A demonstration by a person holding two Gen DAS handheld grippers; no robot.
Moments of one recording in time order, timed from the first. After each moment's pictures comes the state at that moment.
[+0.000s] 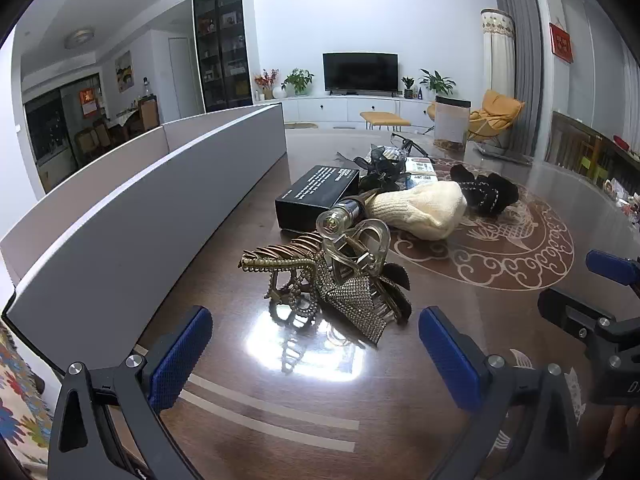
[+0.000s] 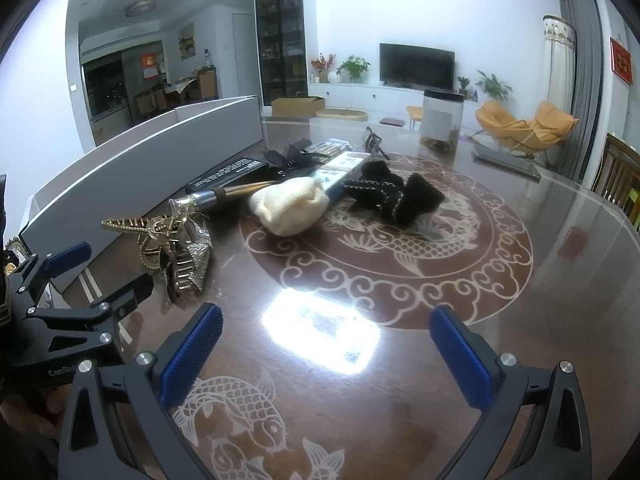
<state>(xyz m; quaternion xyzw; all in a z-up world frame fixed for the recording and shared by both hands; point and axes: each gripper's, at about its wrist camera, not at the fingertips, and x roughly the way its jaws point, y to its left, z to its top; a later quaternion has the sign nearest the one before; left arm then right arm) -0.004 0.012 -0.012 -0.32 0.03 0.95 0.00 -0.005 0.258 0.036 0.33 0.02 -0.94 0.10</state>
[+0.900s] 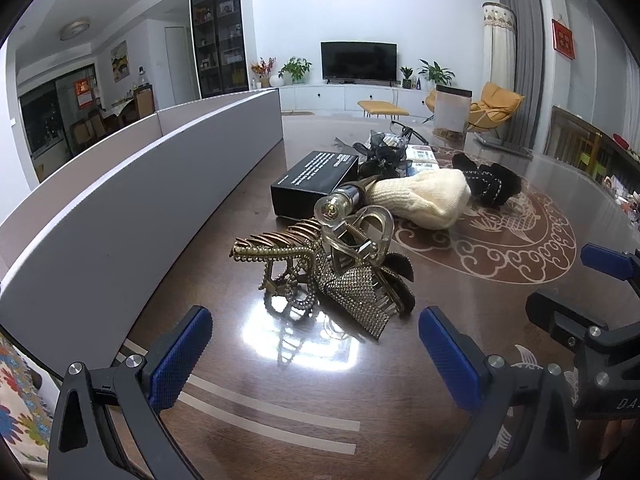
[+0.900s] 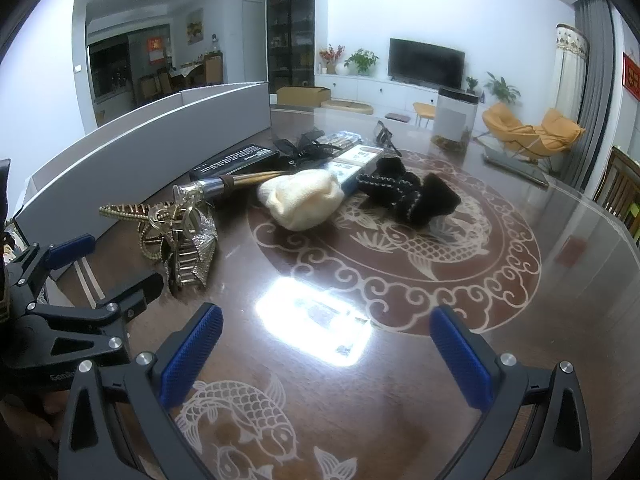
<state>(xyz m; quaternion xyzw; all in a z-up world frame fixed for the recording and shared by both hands) -0.013 0.011 -0.021 -0.34 0.03 0.94 0.01 -0.015 0.241 0.031 0.35 0.05 -0.93 0.11</state>
